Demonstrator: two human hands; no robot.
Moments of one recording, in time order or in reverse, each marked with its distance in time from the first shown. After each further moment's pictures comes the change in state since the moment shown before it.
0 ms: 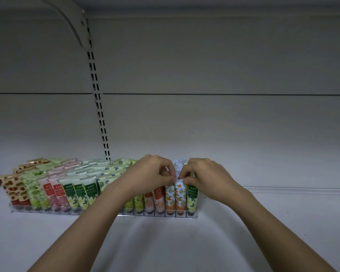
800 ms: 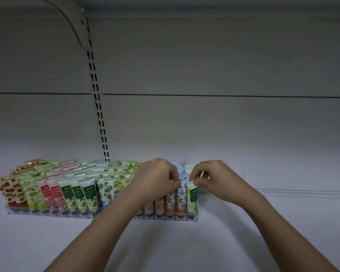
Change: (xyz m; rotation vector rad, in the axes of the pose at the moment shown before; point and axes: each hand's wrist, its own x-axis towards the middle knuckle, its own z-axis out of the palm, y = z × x) left_hand 0.006 0.012 0.018 0.233 0.145 -0.034; right_hand -0.008 0.024 -0.005 0.268 -0.033 0.124
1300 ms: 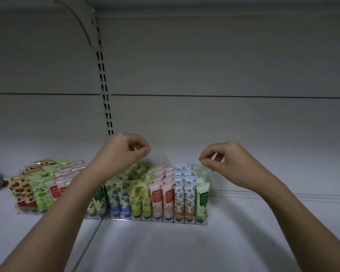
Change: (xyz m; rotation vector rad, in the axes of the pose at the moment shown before) left_hand -0.013 -0.066 -0.075 -0.303 0.173 -0.155; right_hand 0.010 -0.023 -0.033 0.041 0.166 -0.098
